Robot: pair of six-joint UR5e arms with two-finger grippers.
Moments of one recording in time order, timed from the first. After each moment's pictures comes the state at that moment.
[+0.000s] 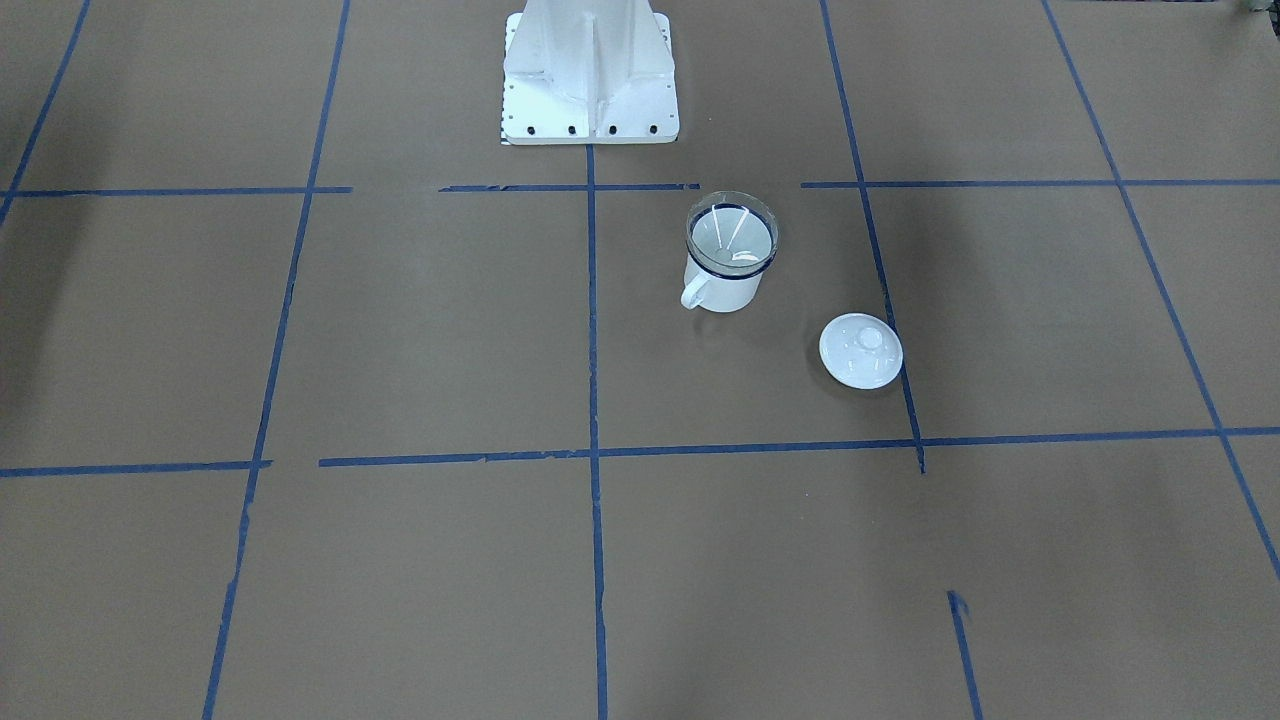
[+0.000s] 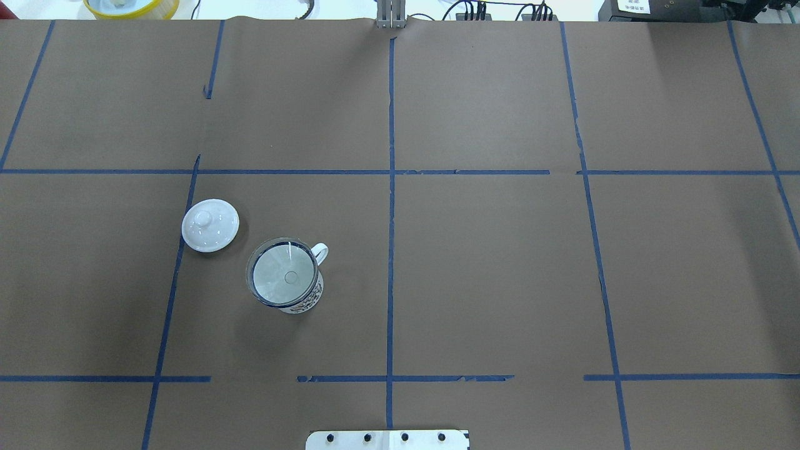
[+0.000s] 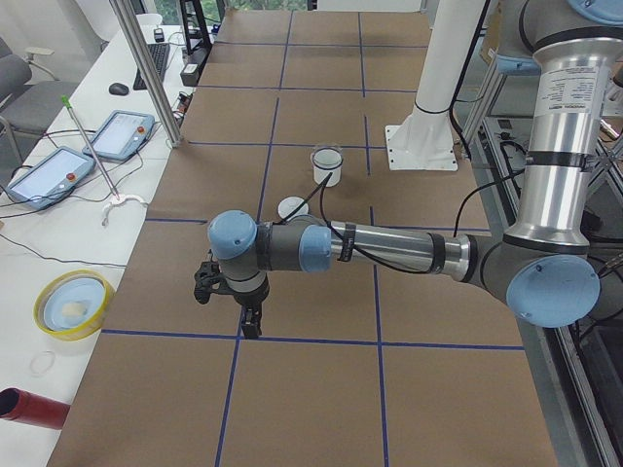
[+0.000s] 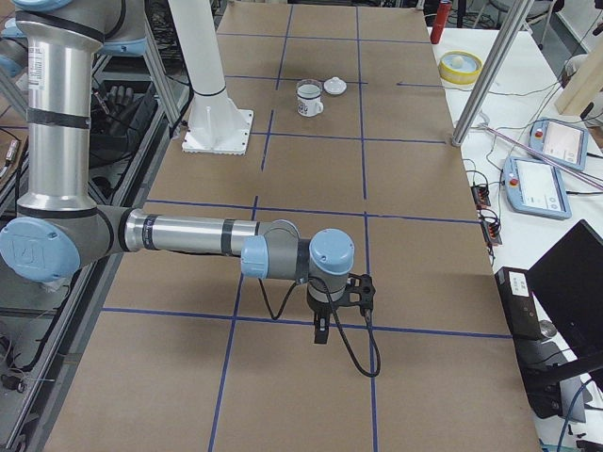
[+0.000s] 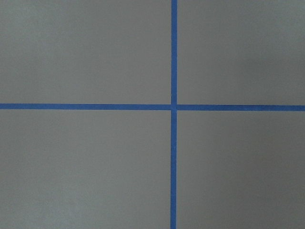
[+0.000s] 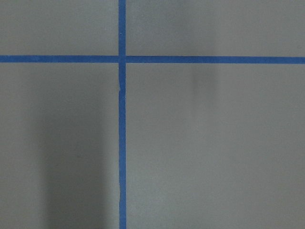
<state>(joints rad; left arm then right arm) -1.57 -1.63 -1.62 -1.45 -2.33 -0.01 1.57 -1.68 1.66 -1.57 2.29 0.01</state>
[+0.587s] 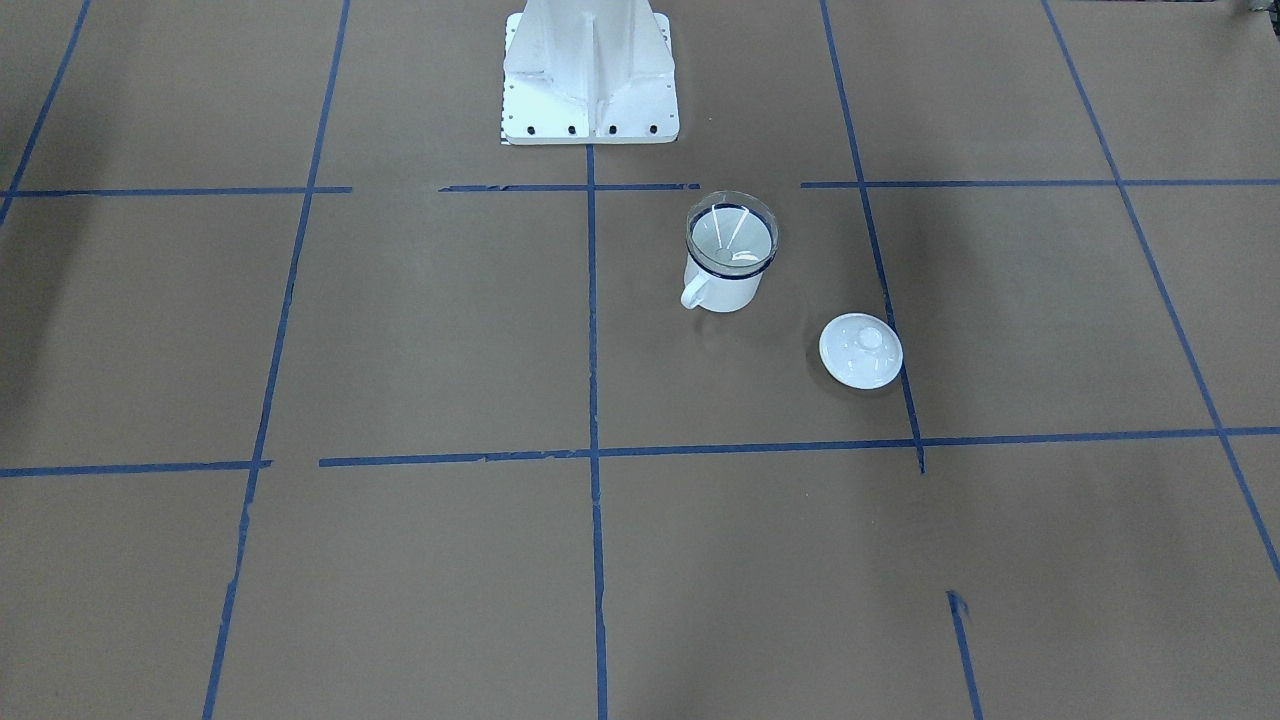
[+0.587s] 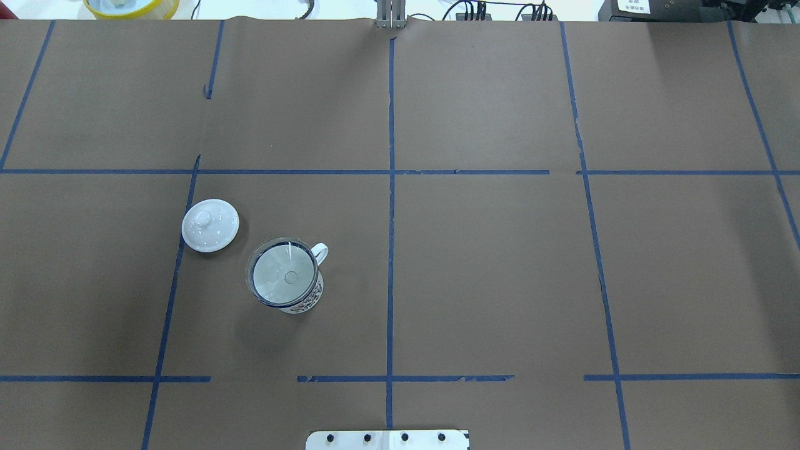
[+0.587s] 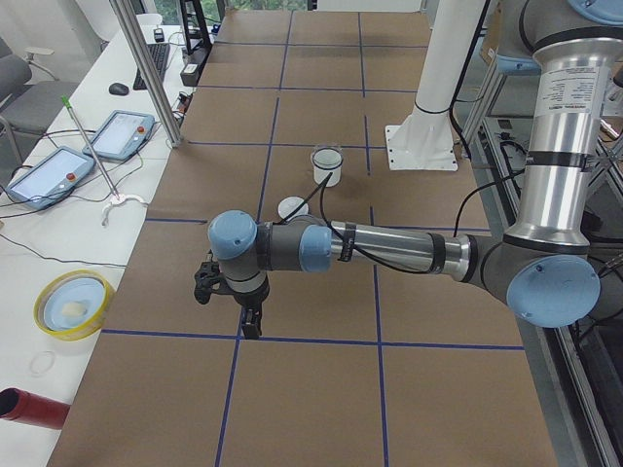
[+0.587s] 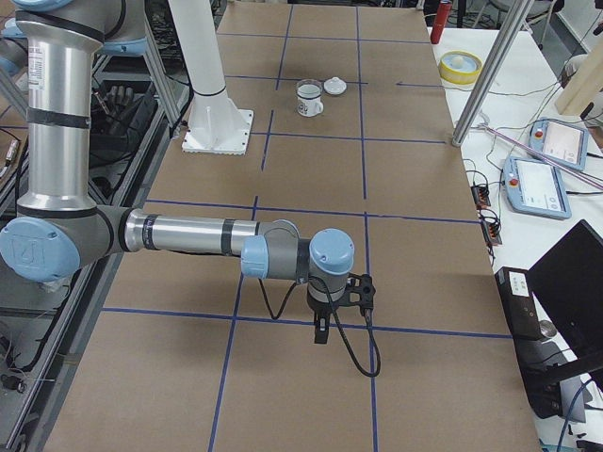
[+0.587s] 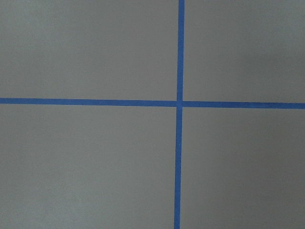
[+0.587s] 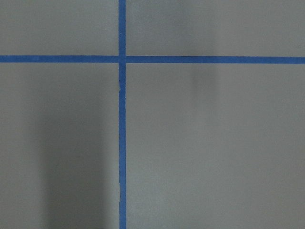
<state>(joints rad) -1.57 -1.63 -1.63 -1.45 -2.33 -0.01 1.57 -1.68 1.66 -1.57 2.29 0.01</state>
